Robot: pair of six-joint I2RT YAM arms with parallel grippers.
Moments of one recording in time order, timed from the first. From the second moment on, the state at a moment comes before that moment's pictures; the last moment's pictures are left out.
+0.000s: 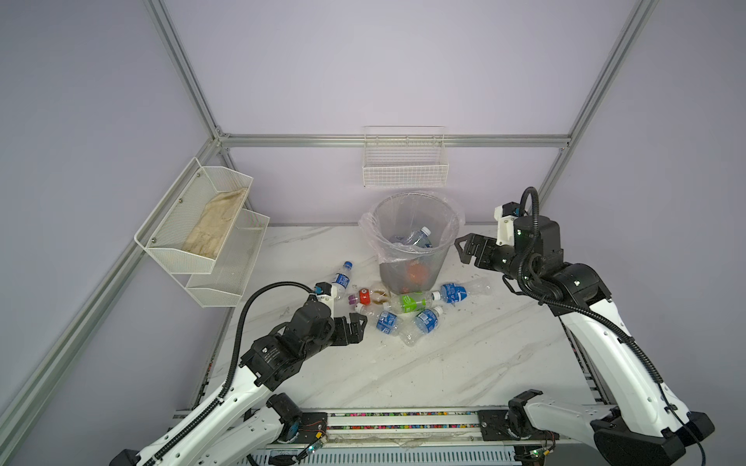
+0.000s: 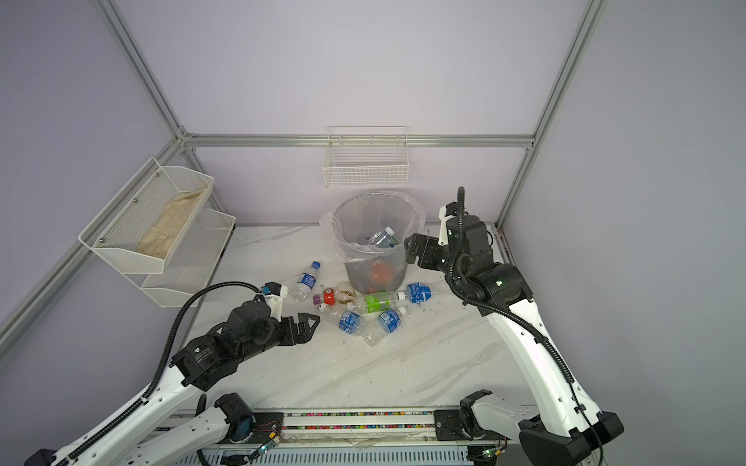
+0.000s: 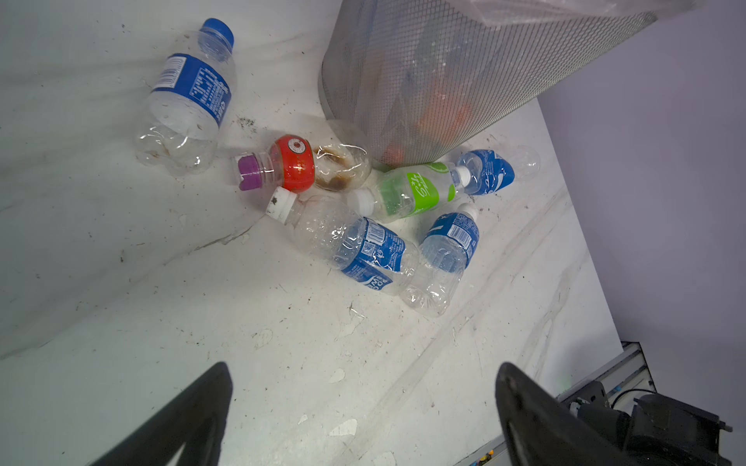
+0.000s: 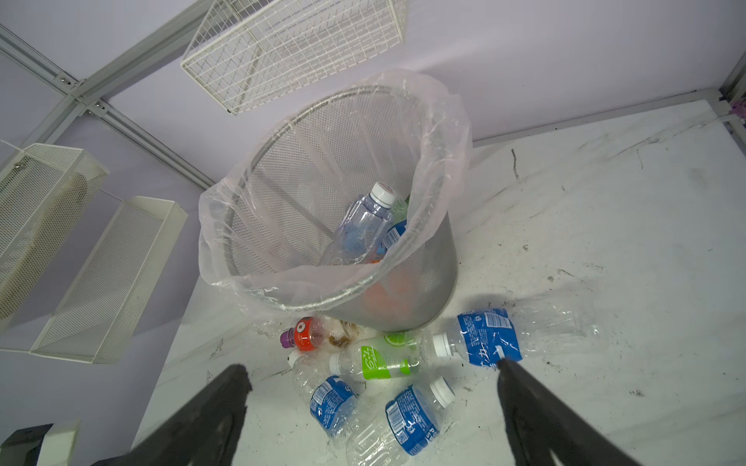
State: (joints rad) left arm -0.71 0.79 0.79 -0.67 -0.08 -0.67; right arm 0.43 1.16 1.48 -0.82 0.02 0.51
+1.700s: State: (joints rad) left arm -1.01 1.86 1.44 -0.59 -0.03 -0.25; right arm -0.12 0.90 0.78 -0.74 -0.50 0.62
